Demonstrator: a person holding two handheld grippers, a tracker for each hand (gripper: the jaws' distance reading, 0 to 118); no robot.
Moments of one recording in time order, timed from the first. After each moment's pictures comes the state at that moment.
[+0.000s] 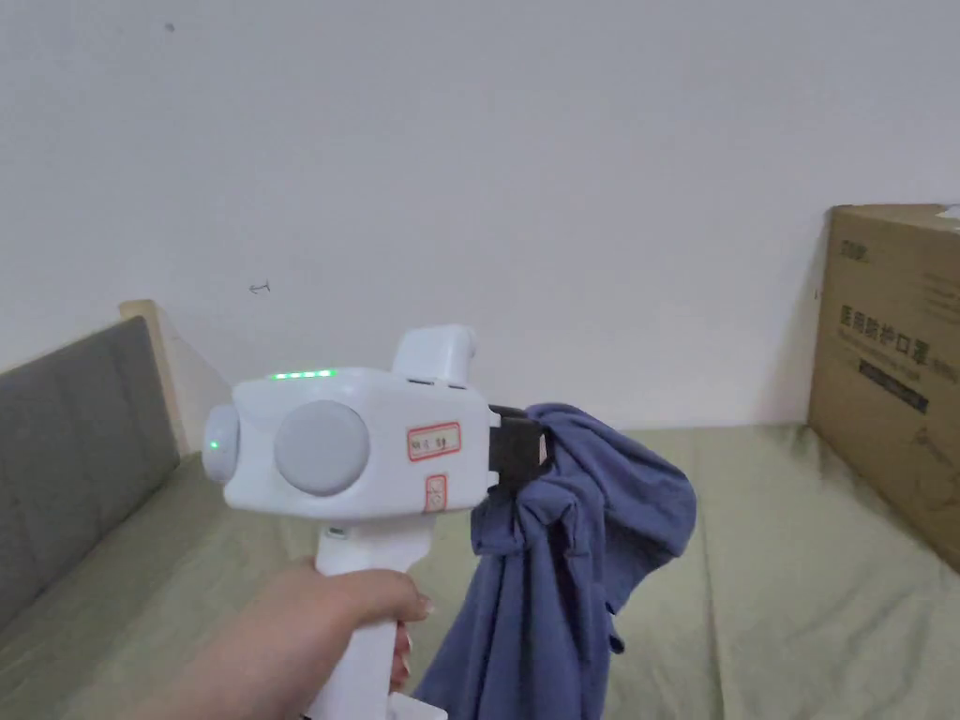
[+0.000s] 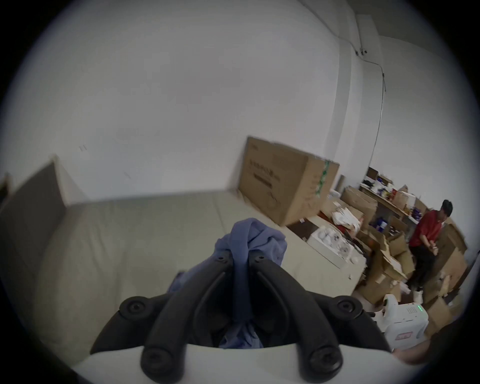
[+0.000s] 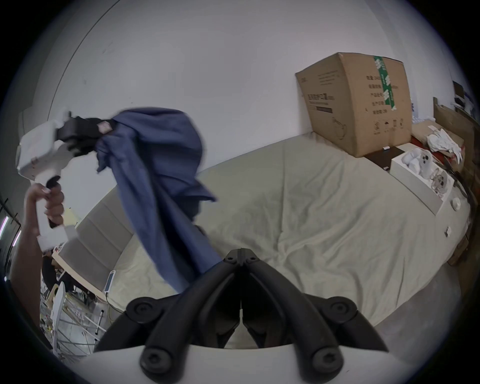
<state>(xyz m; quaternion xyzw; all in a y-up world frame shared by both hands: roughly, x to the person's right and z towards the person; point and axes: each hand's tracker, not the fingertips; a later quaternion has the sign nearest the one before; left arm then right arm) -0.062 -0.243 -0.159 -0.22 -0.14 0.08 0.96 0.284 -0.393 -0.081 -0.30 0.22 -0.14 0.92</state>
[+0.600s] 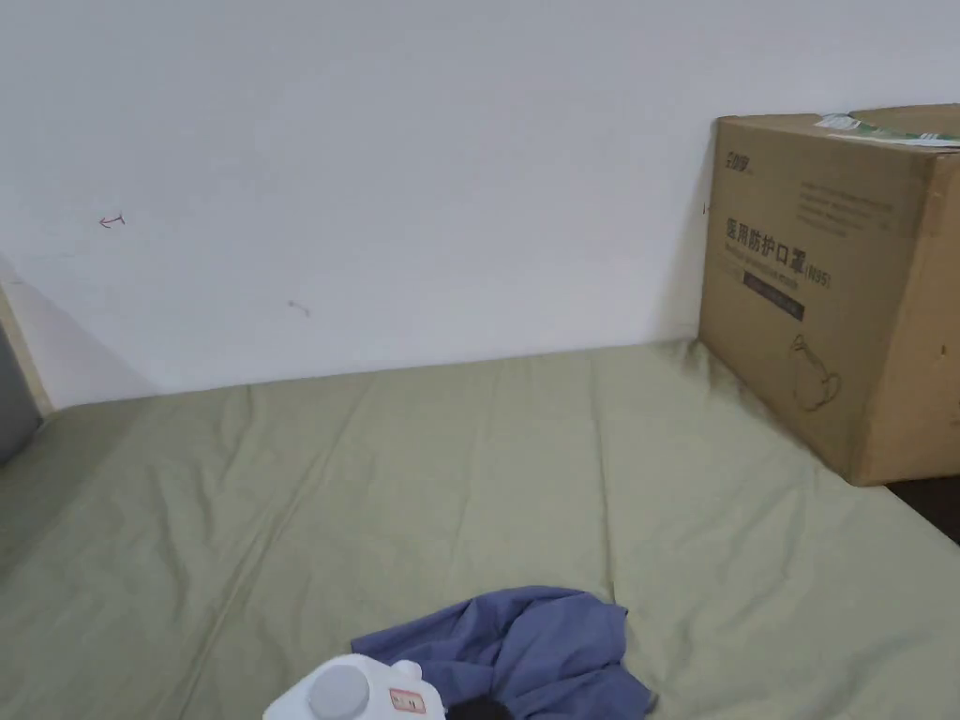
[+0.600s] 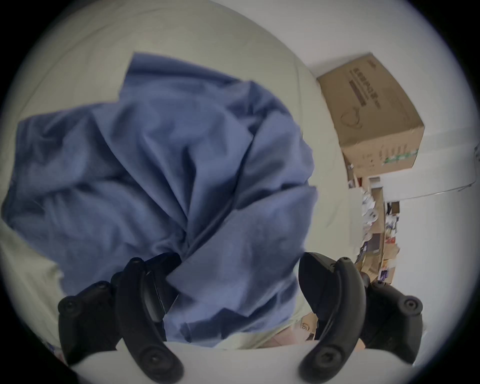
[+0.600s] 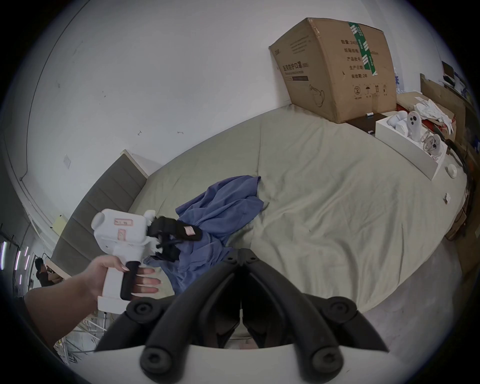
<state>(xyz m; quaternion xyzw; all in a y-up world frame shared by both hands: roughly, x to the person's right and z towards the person) -0.067 -0.540 -0.211 -0.53 -0.04 0.36 0.76 0.298 -0.446 -0.093 -0.36 0.18 -0.16 0.90</state>
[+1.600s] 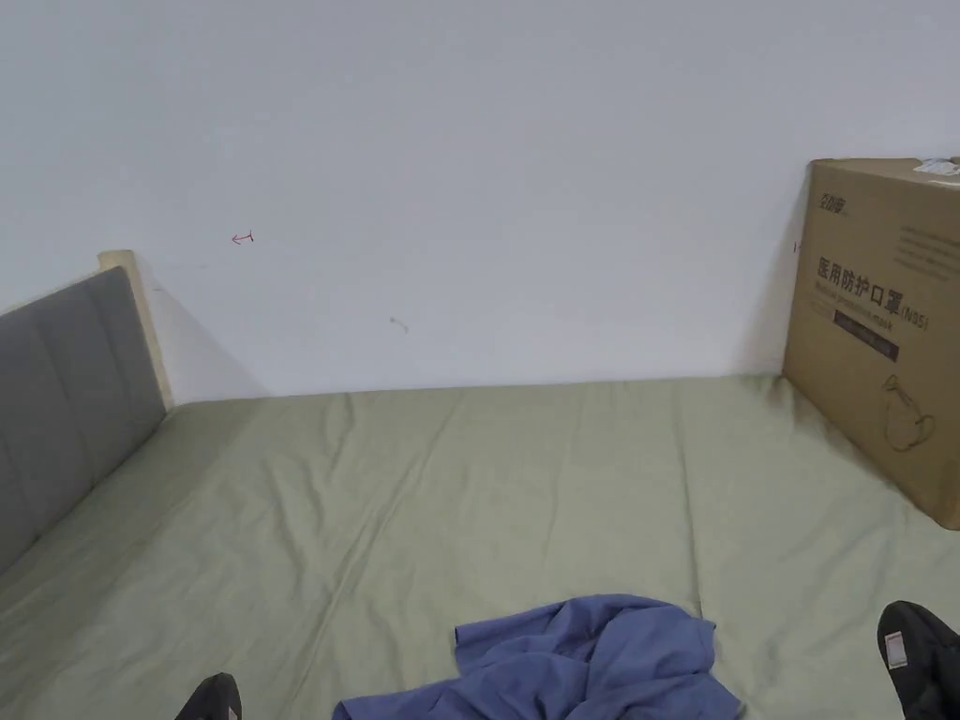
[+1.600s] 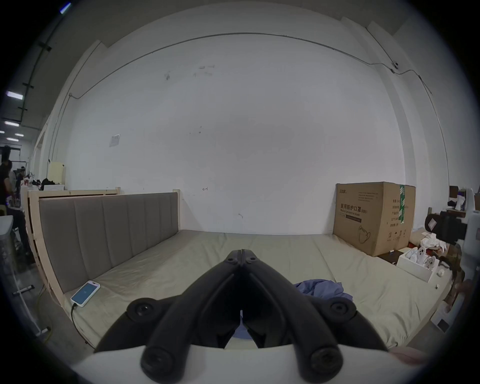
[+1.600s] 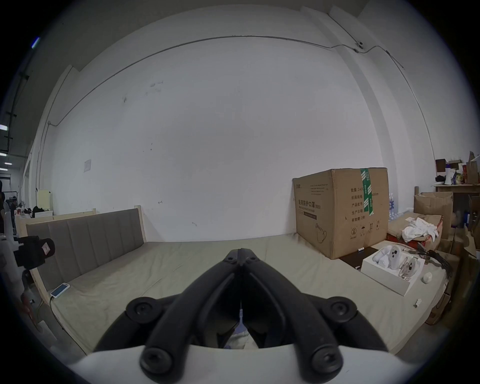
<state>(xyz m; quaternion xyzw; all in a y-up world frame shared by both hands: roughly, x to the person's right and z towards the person) -0.079 -0.391 0.115 0.02 0.20 0.01 0.98 0.260 -0.383 -0.017 0.01 0.16 -0.05 0.99</state>
